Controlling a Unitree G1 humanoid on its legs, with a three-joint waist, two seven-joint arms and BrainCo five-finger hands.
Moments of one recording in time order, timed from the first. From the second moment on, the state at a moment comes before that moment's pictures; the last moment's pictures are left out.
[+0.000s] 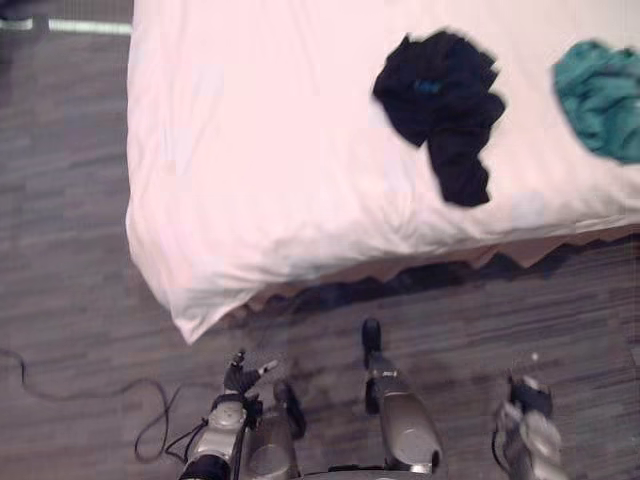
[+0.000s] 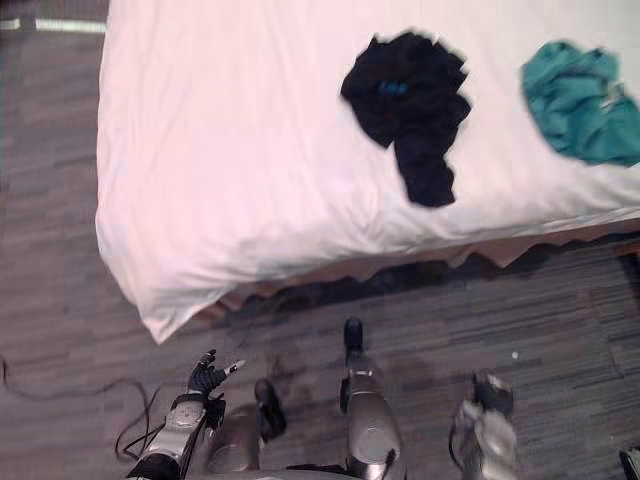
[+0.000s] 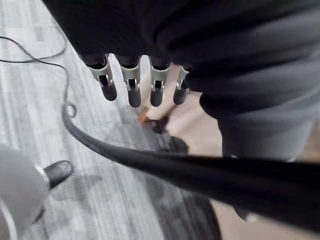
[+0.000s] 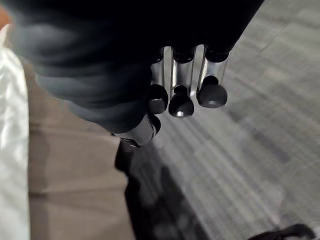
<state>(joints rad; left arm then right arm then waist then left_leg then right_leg) -0.04 0.11 0.01 0.86 0.10 -0.05 0.19 0.15 -0.16 -0.40 0.76 0.31 -0.12 -0.21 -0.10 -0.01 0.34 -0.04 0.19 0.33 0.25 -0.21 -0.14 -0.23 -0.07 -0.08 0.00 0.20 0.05</state>
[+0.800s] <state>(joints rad) 0.00 0.09 -0.09 0.97 0.24 -0.06 0.14 0.10 -0.08 -0.27 1.04 0.03 -0.03 -0.13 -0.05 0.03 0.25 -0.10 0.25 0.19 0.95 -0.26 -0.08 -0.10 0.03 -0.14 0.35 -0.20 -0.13</state>
